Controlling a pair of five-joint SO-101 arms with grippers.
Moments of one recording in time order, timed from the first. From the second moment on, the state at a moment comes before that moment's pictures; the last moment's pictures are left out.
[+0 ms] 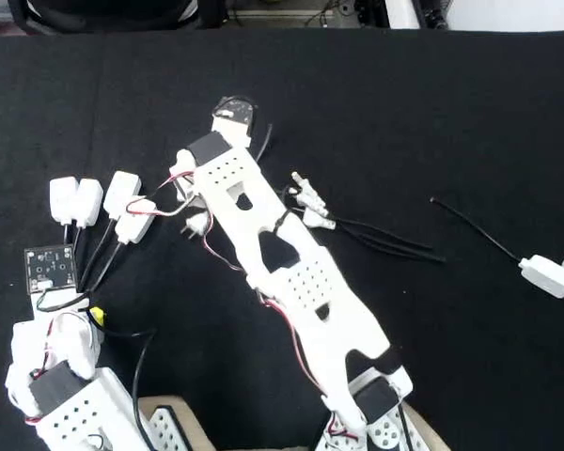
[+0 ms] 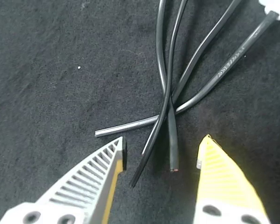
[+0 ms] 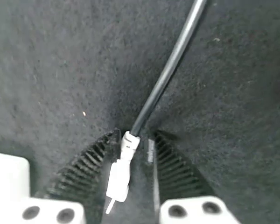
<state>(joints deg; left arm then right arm) -43.9 -104.1 96.0 67.9 -29.4 -36.3 67.1 -64.8 91.8 -49.5</state>
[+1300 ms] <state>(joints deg) -43.9 -104.1 96.0 67.9 -29.4 -30.5 12.0 14.0 75.6 16.2</state>
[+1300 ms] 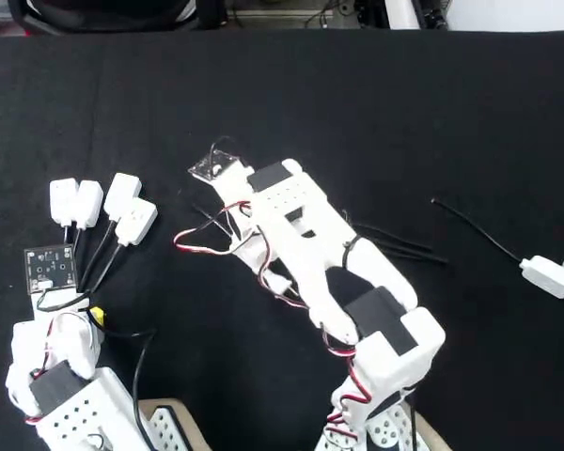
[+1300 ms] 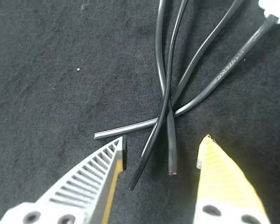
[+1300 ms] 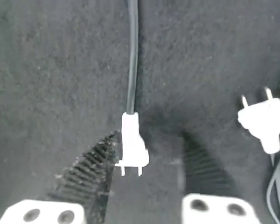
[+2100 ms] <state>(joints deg) -43.9 -104.1 96.0 67.9 -29.4 -30.5 13.8 21.2 75.4 19.4</state>
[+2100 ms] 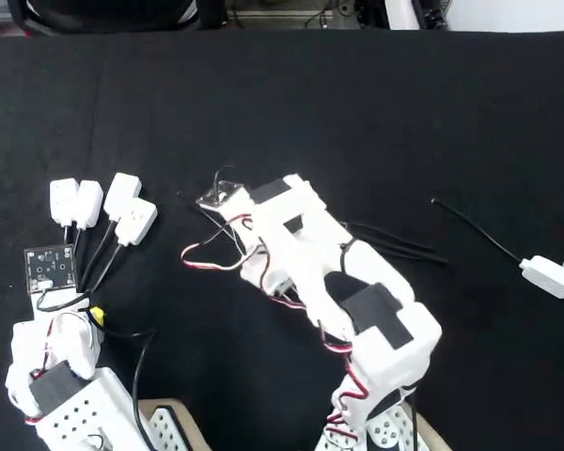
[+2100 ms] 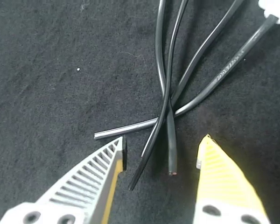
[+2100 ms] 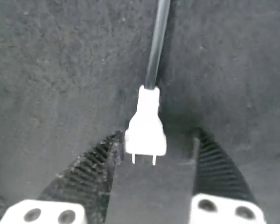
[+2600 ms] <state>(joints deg) -43.9 -104.1 96.0 67.9 -29.4 -30.5 14.2 20.4 74.6 19.4</state>
